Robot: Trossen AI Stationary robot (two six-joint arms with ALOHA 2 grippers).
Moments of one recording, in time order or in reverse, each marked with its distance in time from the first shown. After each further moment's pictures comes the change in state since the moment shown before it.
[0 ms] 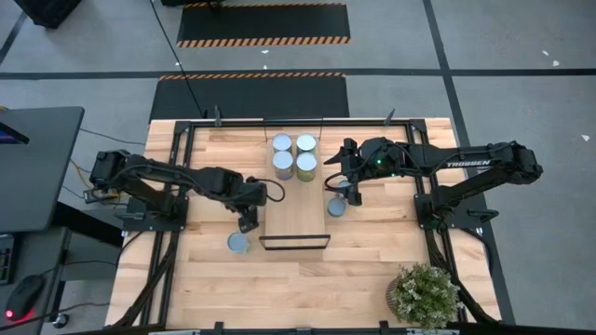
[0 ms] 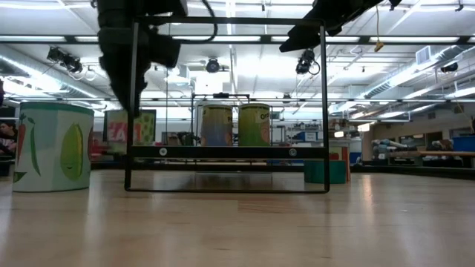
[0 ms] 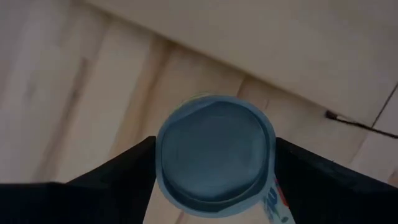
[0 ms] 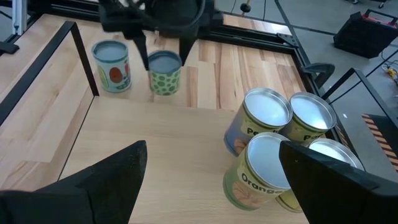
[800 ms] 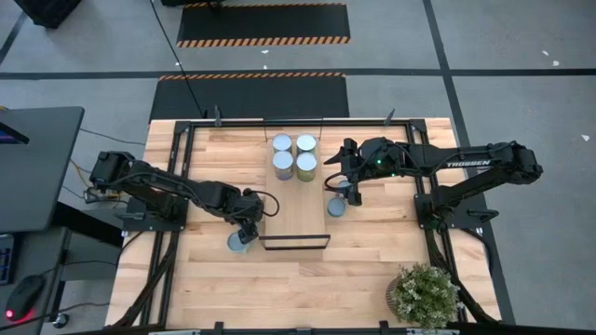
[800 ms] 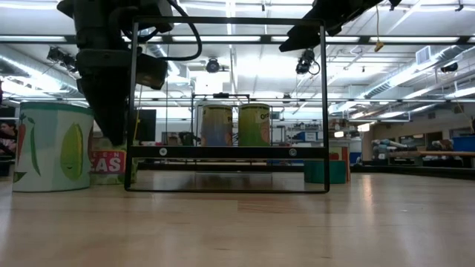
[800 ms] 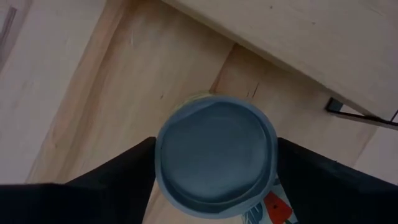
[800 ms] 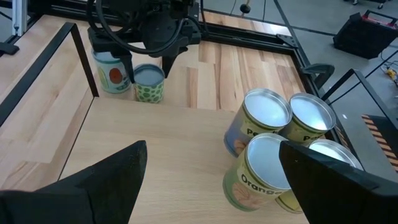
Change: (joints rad) left arm -0.099 0.009 -0.170 0.199 0.013 -0.180; right arm 0.000 0.000 0.000 0.003 0.000 -0.001
